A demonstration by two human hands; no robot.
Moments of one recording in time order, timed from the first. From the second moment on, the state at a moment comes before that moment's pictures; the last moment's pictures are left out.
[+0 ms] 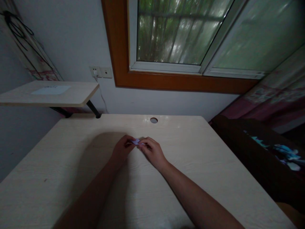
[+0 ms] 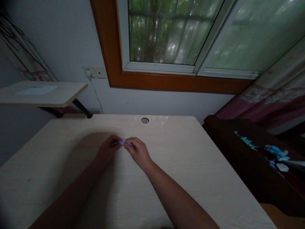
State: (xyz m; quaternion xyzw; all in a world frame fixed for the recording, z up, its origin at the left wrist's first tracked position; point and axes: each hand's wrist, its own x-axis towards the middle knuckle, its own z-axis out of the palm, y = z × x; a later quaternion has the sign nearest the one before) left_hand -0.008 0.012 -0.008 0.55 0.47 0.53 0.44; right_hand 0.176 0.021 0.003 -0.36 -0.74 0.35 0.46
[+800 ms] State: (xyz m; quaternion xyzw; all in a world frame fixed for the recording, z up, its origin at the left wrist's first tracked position) left_hand -0.010 0.009 -0.006 0.63 0.44 0.53 0.36; right_hand 0.176 0.024 -0.009 -0.36 -0.64 0.46 0.50
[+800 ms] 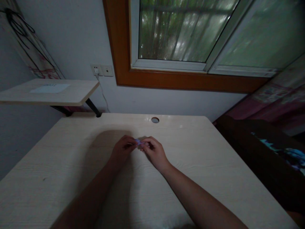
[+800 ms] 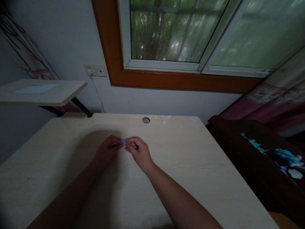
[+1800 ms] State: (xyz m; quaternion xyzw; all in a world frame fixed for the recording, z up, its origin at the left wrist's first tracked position) left_hand -0.004 0.007 -0.010 0.52 0.48 0.53 0.47; right_hand 0.175 0.027 -0.012 -0.37 -0.58 0.51 0.51
